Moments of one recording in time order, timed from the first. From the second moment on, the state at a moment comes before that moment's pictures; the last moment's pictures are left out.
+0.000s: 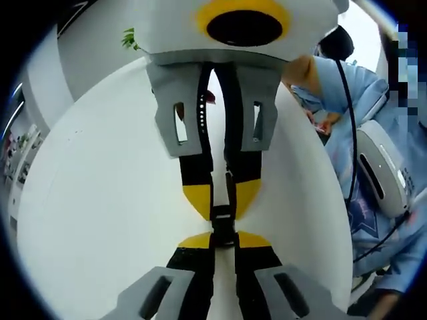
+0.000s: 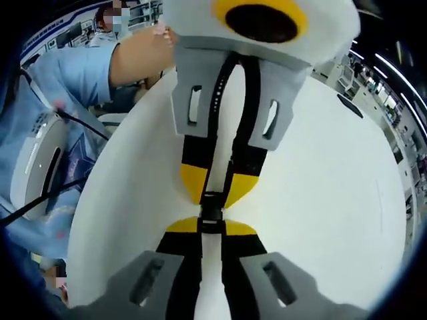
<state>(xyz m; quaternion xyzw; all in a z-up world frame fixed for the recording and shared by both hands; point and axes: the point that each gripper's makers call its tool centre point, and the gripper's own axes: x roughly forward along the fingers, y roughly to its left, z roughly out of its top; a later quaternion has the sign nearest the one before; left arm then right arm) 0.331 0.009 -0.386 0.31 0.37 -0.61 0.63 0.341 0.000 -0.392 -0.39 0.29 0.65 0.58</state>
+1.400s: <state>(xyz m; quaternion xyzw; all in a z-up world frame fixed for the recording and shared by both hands) 0.357 0.008 -0.384 0.30 0.36 -0.60 0.65 0.353 -0.009 -0.381 -0.40 0.30 0.60 0.63</state>
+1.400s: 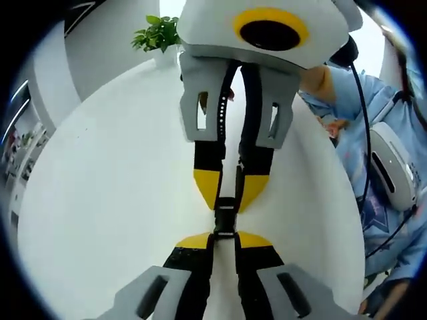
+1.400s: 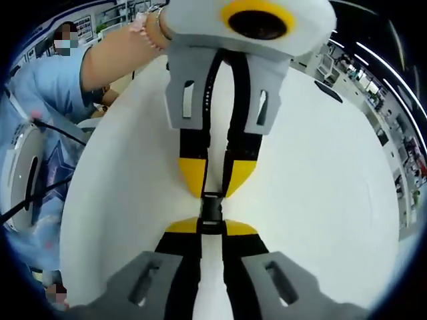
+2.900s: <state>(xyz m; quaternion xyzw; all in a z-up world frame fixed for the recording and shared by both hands) 0.442 -0.021 -0.387 0.25 0.34 -0.56 0.71 0.456 -0.034 -0.386 -0.36 0.32 0.56 0.68</state>
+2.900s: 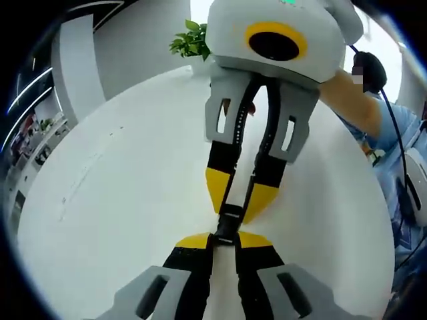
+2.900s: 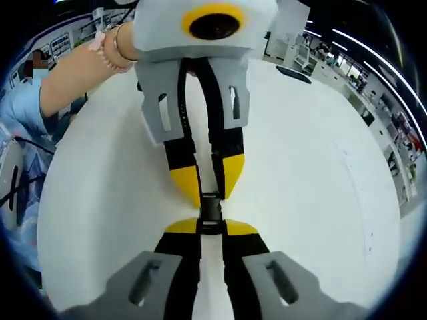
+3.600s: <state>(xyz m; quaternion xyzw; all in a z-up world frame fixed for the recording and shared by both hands) 0.489 -0.021 -0.385 0.21 0.32 -0.52 0.76 0.496 -0.032 -0.384 -0.36 0.31 0.54 0.70</state>
